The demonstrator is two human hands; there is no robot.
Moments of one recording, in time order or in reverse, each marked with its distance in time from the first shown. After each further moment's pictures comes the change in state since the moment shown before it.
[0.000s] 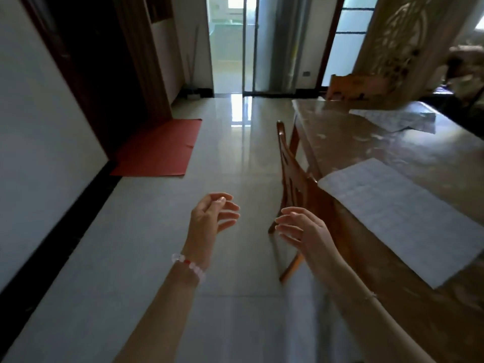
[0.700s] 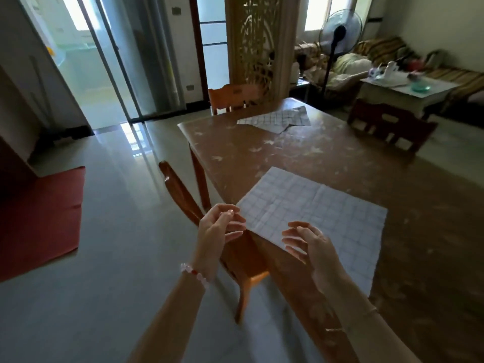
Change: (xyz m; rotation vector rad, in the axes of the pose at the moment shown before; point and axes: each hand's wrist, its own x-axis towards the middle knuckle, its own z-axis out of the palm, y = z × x) left_hand 0.138 -0.036 0.245 0.126 -0.546 -0.095; right_hand 0.100 -0.047 -0.181 0.157 0.587 -0.031
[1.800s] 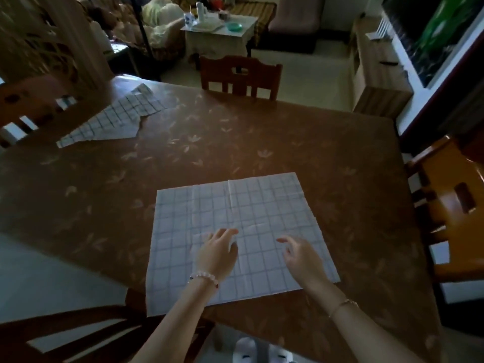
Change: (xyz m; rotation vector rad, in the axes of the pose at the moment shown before) left_hand 0.231 -0.138 0.144 1.141 -0.845 0.501; right_hand 0.146 0.066 -0.090 -0.879 0.635 0.001
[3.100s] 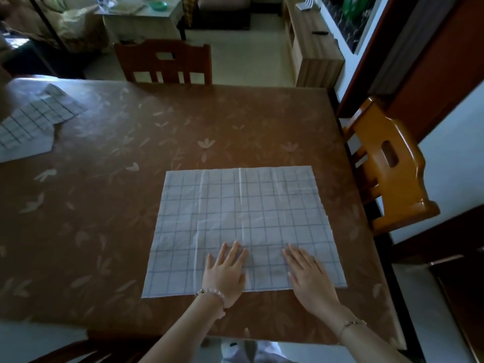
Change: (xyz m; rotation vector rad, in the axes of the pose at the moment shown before) left_hand -0.017 0.051 0.095 0.431 -0.528 0.326; right_hand -0.079 0.123 -0.010 -0.425 -0.128 0.149
